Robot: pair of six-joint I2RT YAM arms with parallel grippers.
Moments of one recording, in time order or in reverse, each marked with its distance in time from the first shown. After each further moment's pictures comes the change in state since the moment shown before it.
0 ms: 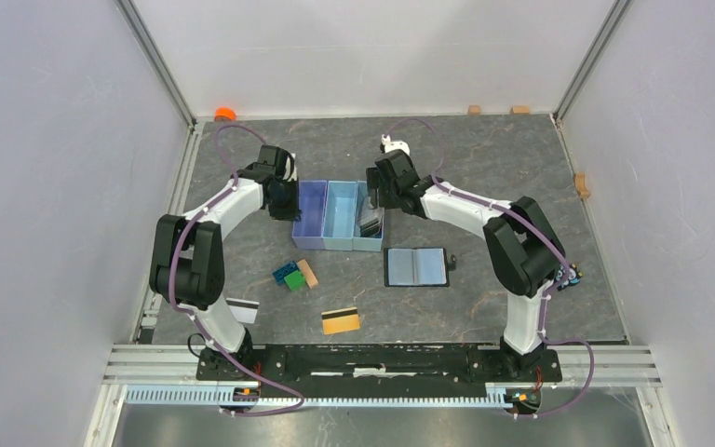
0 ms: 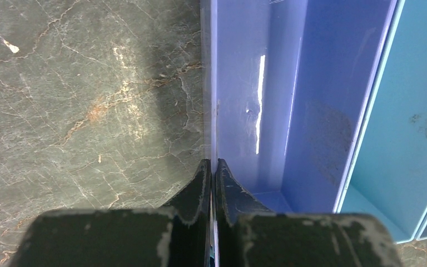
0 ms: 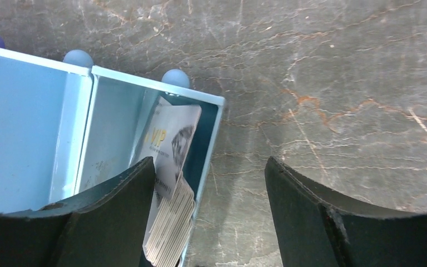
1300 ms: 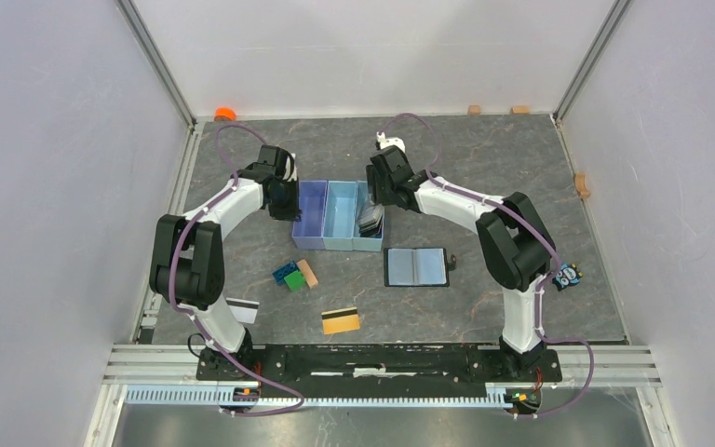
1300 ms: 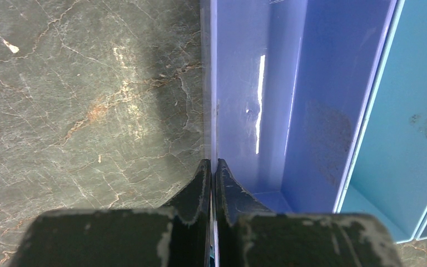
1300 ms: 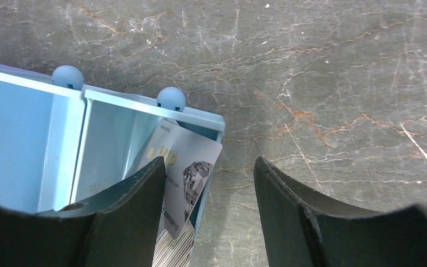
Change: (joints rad) left arm -0.001 0.000 0.000 0.000 0.000 0.000; right arm -0.001 0.054 0.087 -0.055 0.036 -0.028
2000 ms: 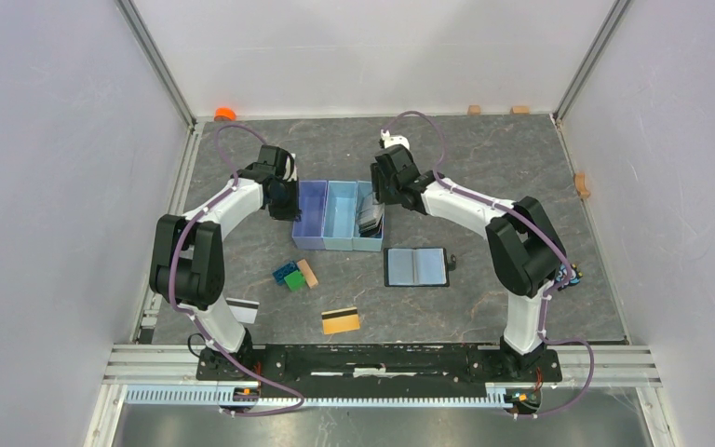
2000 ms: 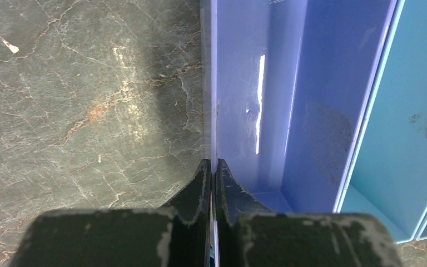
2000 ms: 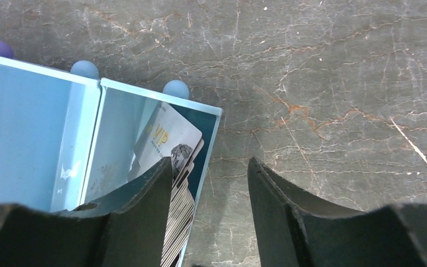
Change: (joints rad) left arm 0.000 0.000 0.000 0.000 0.001 0.000; right arm -0.001 -0.071 -0.042 0.006 -0.007 -0.001
